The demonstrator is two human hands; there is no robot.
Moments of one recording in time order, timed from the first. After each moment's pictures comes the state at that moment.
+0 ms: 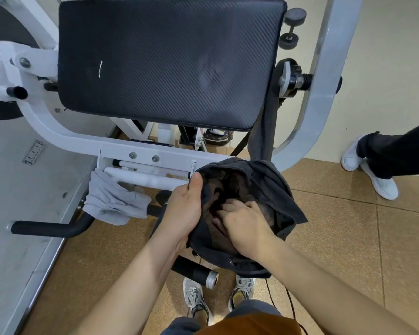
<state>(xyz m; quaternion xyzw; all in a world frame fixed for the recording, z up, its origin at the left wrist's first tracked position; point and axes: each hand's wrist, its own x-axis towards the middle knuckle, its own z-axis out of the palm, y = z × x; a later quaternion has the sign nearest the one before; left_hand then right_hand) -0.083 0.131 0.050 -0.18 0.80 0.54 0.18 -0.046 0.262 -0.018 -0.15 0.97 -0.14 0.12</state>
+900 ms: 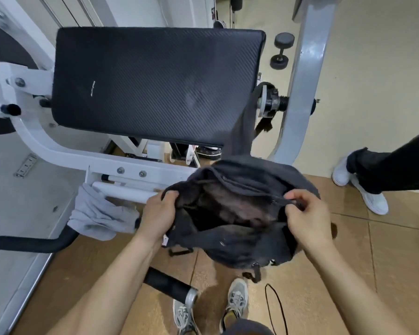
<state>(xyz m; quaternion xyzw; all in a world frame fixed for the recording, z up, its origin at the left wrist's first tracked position) -0.105 0.119 0.029 -0.18 0.84 0.50 0.10 -0.041 0.379 0.024 0.28 0.83 -0.48 -0.07</state>
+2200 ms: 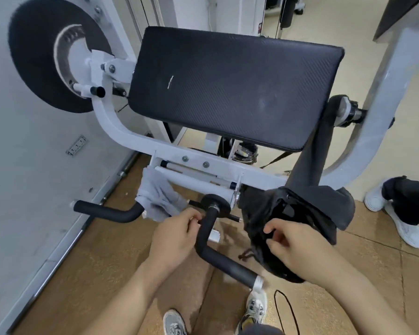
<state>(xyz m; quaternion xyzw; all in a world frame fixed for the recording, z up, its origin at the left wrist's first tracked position) -0.038 -0.011 0.016 0.00 0.96 0.27 0.09 -0.019 0.252 0.058 -0.07 0.95 -0.24 0.21</state>
